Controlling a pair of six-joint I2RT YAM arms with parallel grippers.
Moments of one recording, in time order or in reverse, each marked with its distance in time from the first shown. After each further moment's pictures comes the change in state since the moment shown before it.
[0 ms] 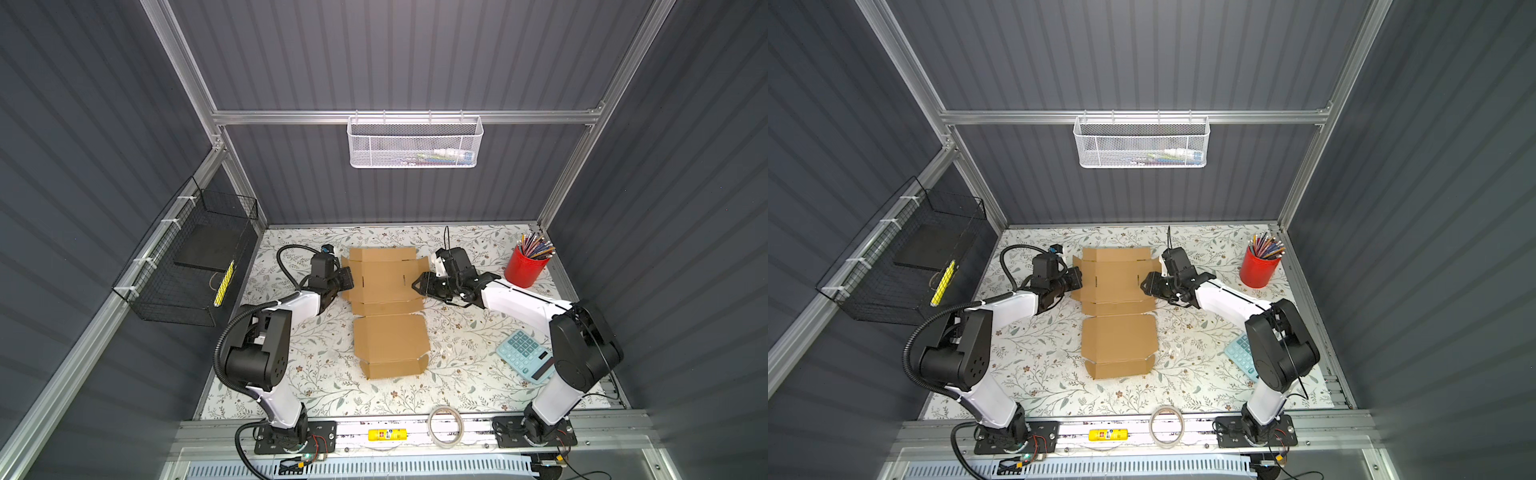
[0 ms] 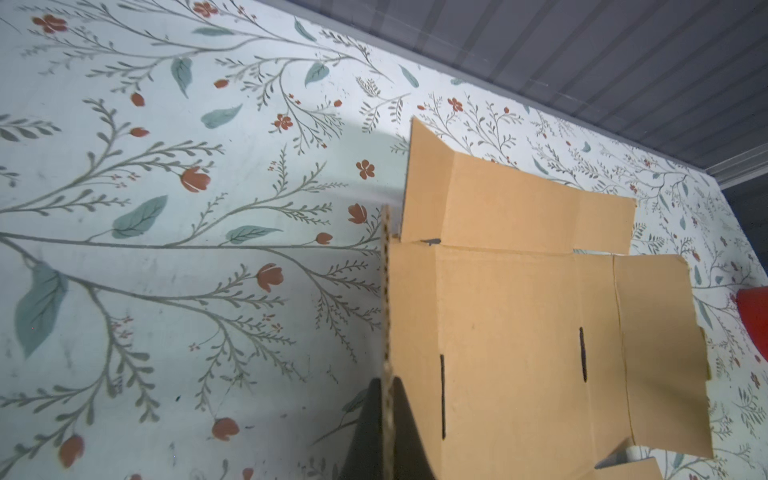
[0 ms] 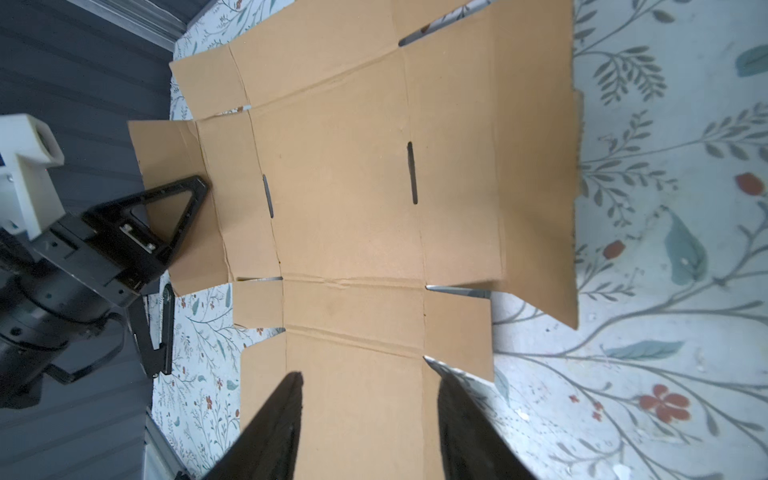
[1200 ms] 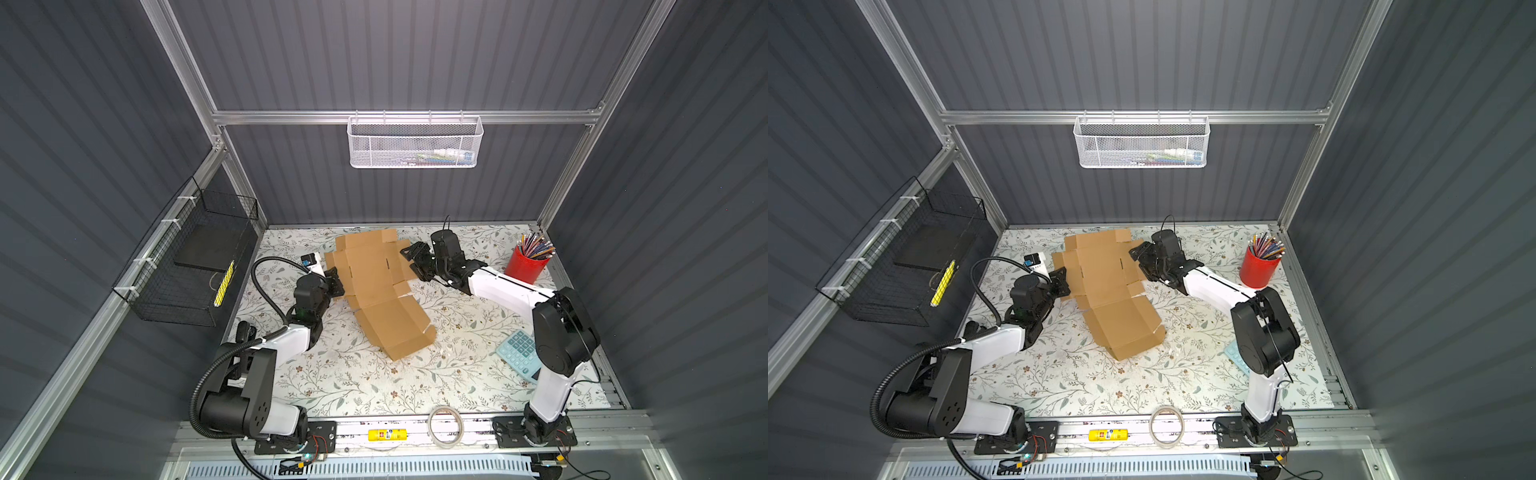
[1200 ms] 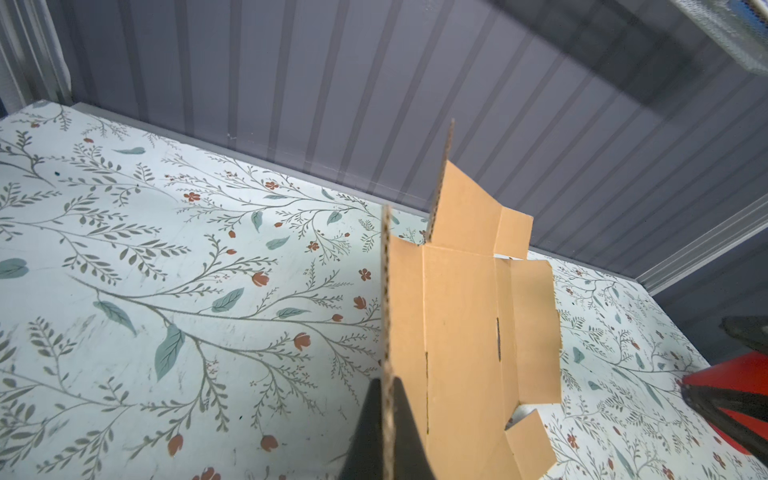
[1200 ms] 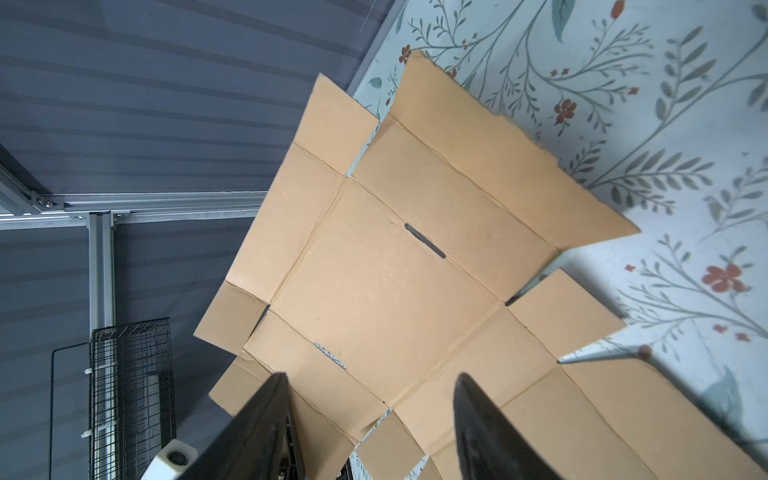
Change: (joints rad) left arm 0.000 -0.259 -0.327 0.442 -0.100 -0.005; right arm 0.021 0.148 0.208 0.182 0.089 0.540
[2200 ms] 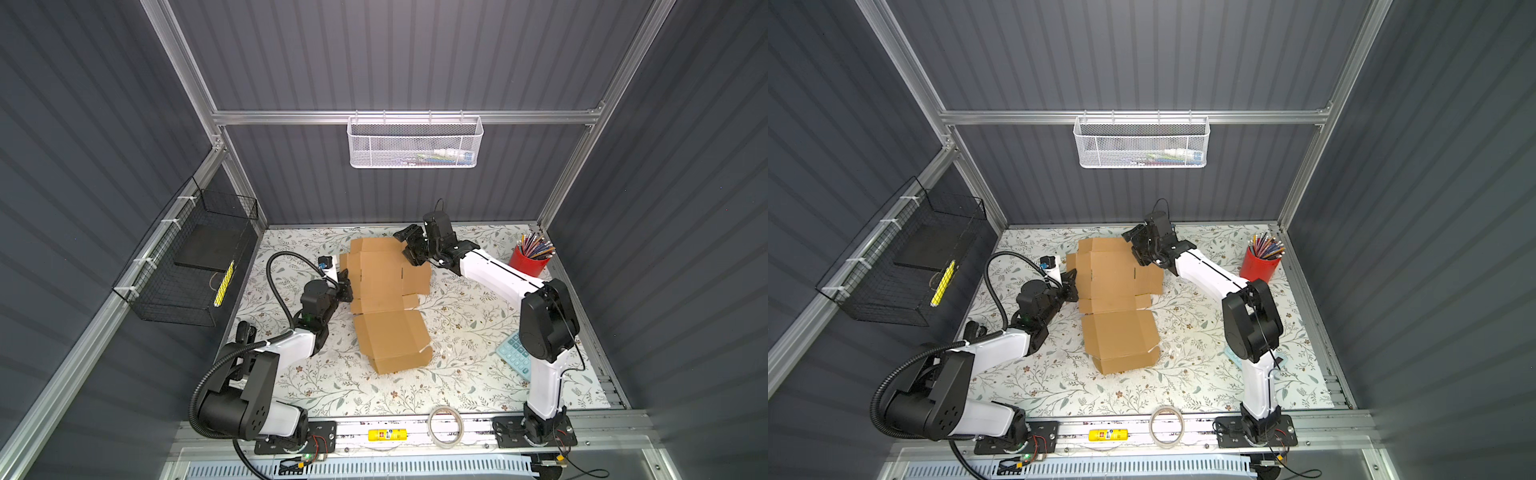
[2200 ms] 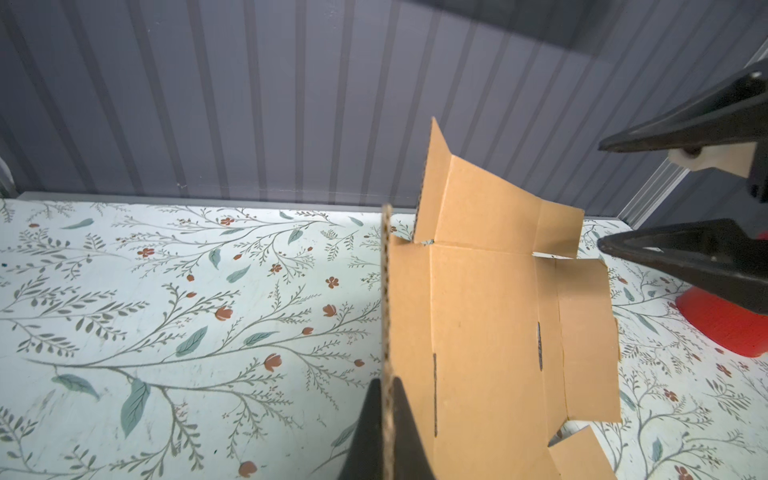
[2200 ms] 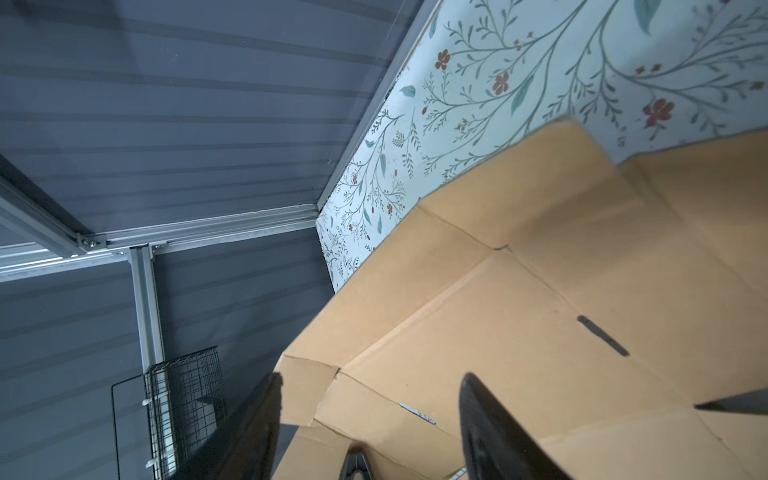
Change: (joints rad) left arm -0.092 -0.002 -0.042 0.096 0.006 0.203; right arm -0.006 0.136 0.308 -0.174 -0.018 0.116
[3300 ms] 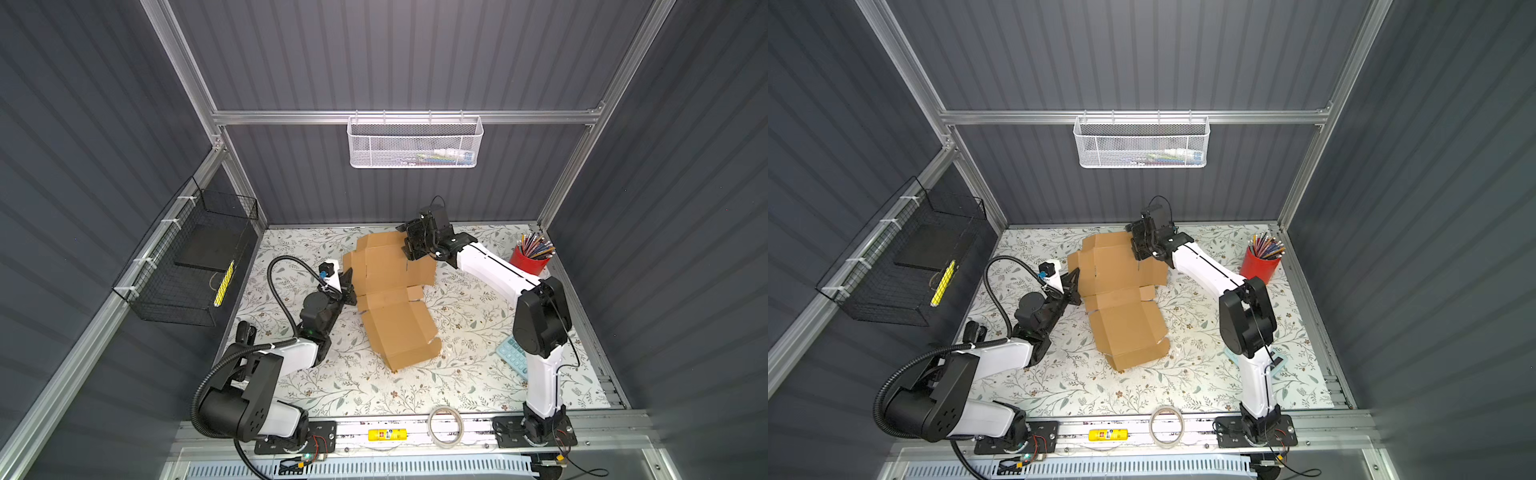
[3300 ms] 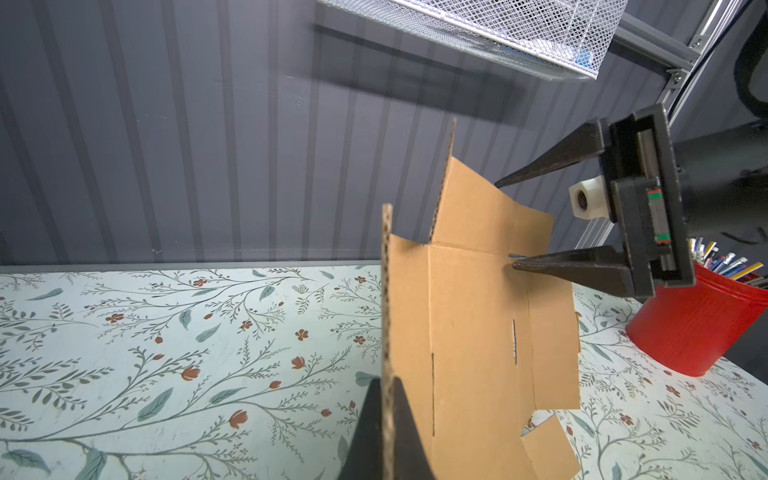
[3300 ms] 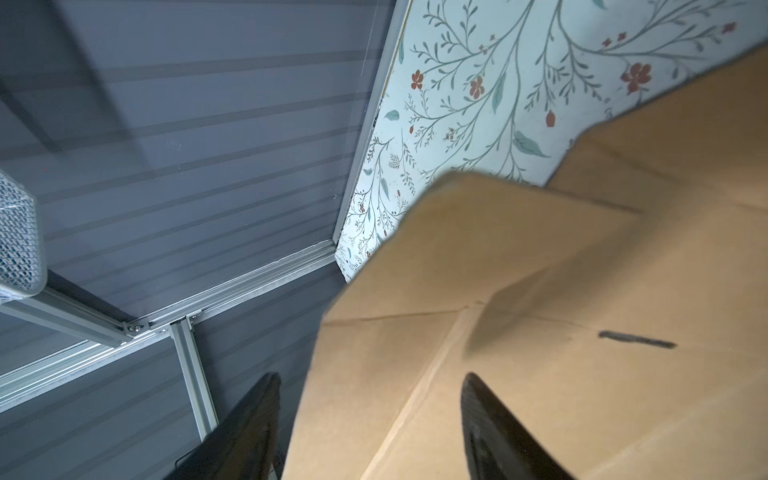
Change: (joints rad) left arm -0.050 -0.001 -0.102 0.288 -0.011 0.007; right arm 0.001 0.051 0.131 -0.096 0.070 0.224
